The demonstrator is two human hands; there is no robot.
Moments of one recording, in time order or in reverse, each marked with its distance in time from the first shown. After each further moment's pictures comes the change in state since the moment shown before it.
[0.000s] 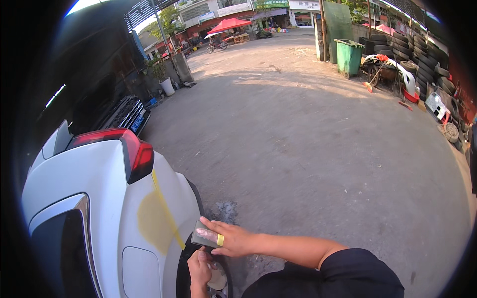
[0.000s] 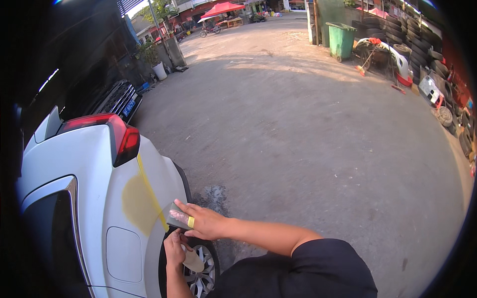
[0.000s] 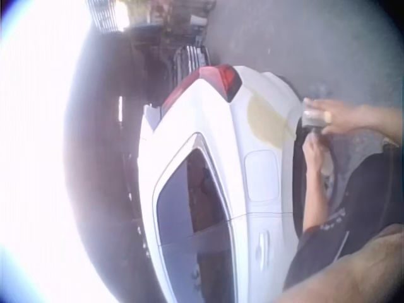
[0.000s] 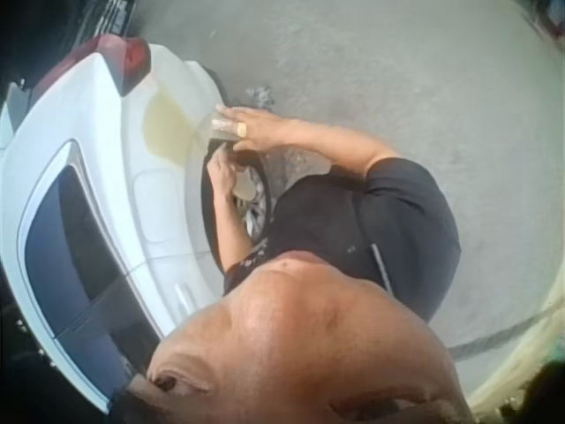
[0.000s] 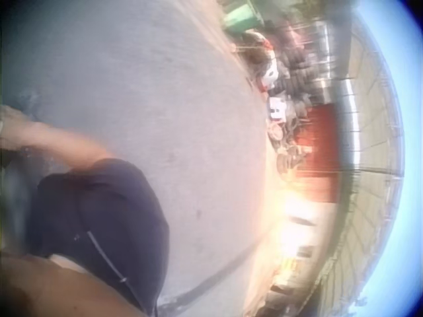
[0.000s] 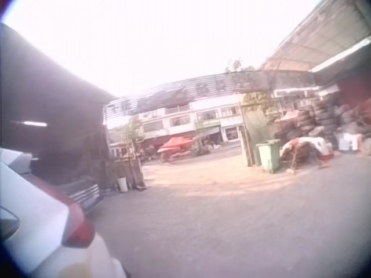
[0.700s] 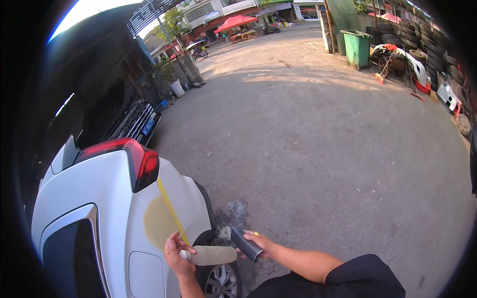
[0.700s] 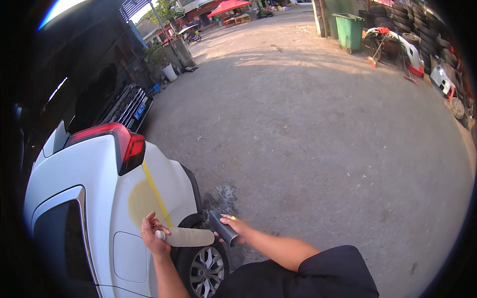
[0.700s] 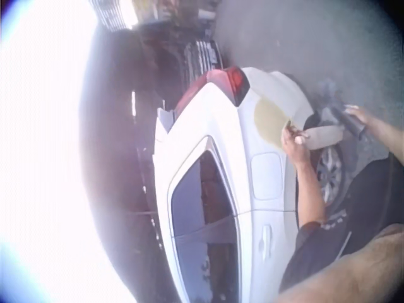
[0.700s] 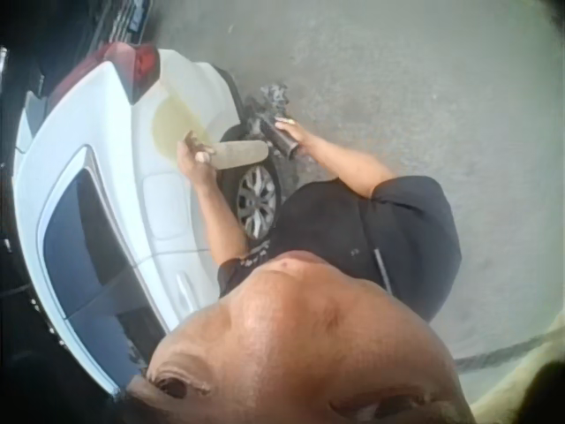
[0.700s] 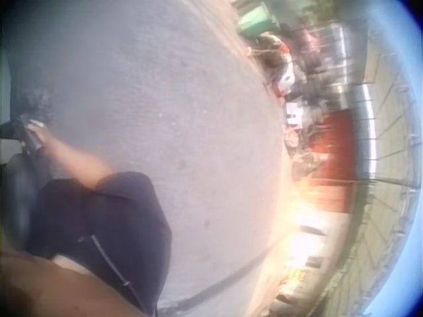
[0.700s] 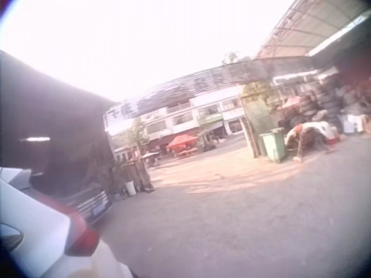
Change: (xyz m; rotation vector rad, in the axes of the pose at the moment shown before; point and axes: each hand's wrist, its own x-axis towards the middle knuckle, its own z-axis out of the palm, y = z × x) left_hand 0.060 0.079 0.010 -0.535 0.449 0.109; right_hand -0.087 0.095 0.061 1.895 0.292 0.855
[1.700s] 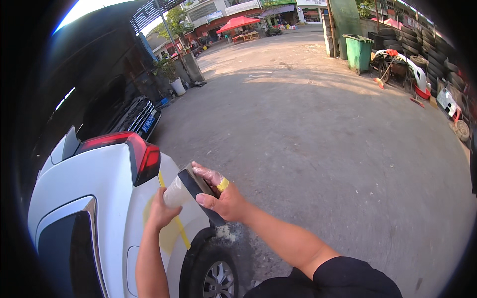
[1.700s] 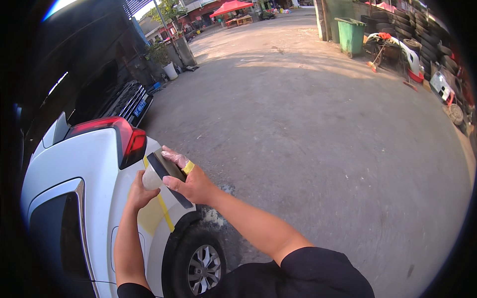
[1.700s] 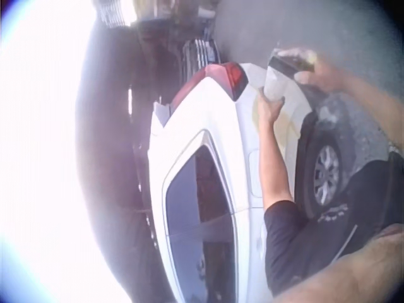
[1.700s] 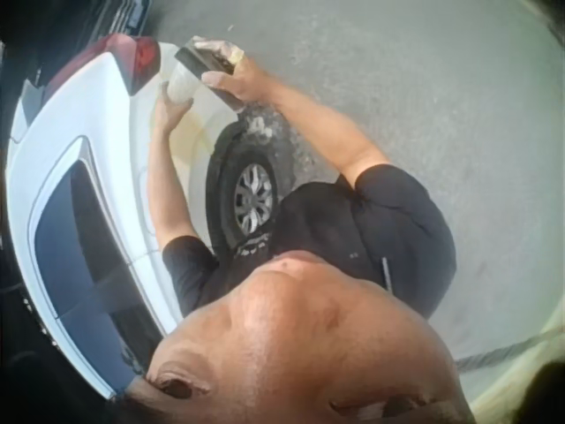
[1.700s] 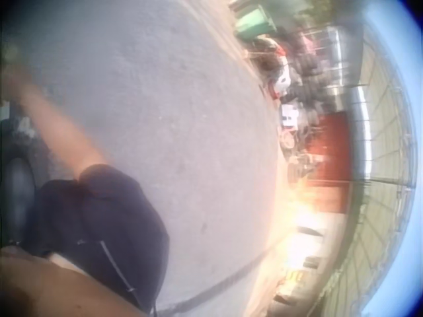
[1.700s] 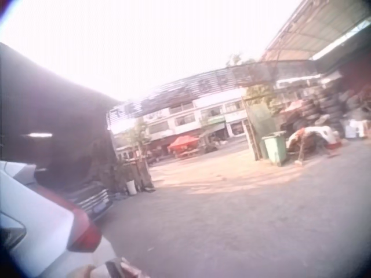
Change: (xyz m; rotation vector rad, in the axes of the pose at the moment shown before) left_hand 0.150 0.035 -0.003 1.226 -0.484 0.093; right_hand 0.004 -0.122 0.192 -0.849 -0.355 -1.069
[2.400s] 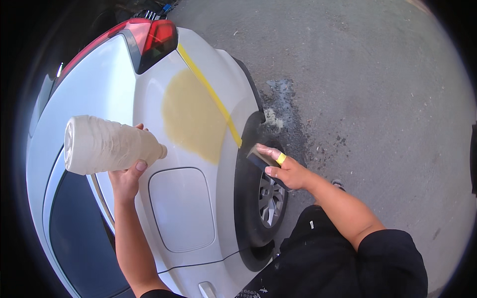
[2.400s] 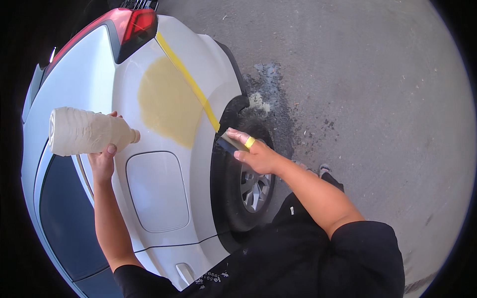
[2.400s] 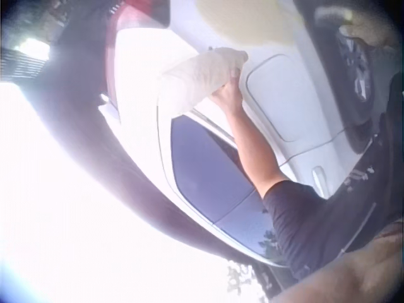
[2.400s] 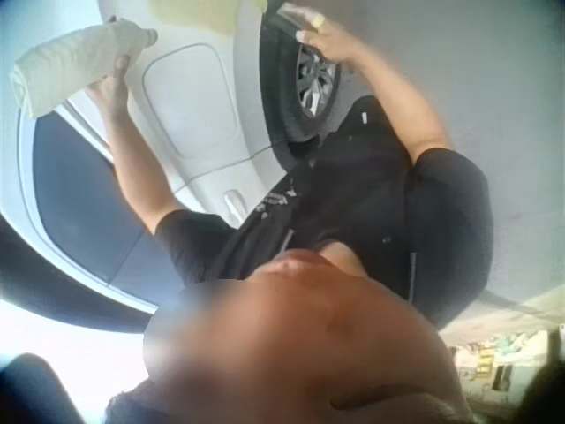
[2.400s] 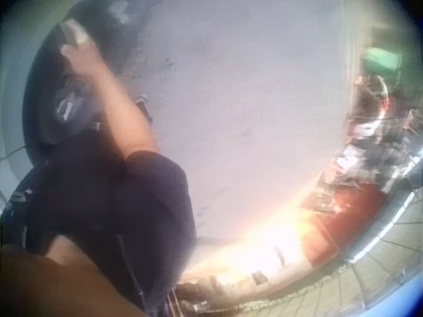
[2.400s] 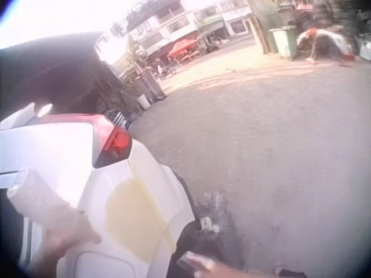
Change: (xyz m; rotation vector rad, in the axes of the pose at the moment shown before) left_hand -0.064 -0.205 -0.120 -0.335 -0.052 0.171; right_hand -0.212 0.235 0.179 0.061 -0.046 0.676
